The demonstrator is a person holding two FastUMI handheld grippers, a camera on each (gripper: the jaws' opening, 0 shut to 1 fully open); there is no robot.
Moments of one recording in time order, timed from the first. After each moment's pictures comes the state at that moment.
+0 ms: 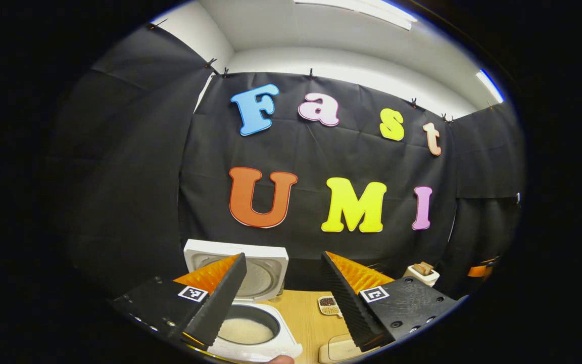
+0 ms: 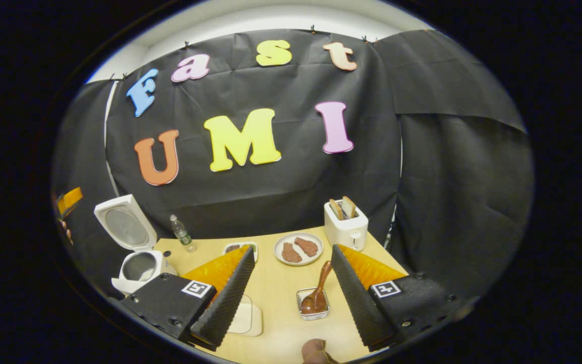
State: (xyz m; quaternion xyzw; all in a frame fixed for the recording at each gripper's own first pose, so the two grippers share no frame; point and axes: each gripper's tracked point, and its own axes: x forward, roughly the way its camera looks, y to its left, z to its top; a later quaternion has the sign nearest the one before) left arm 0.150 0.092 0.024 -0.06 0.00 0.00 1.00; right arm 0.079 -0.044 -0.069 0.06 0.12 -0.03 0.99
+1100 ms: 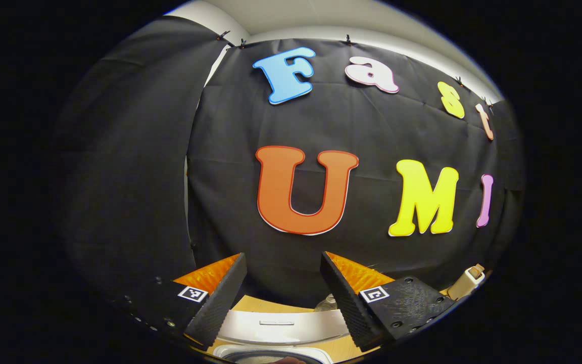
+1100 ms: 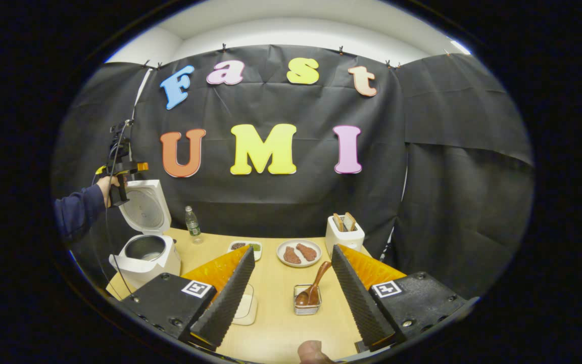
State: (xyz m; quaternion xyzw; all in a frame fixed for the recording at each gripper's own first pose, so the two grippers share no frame) left arm 0.363 0.205 -0.035 -0.05 0.07 0.09 0.99; right arm 0.002 -0.032 -0.067 -0.01 0.08 -0.03 1.00
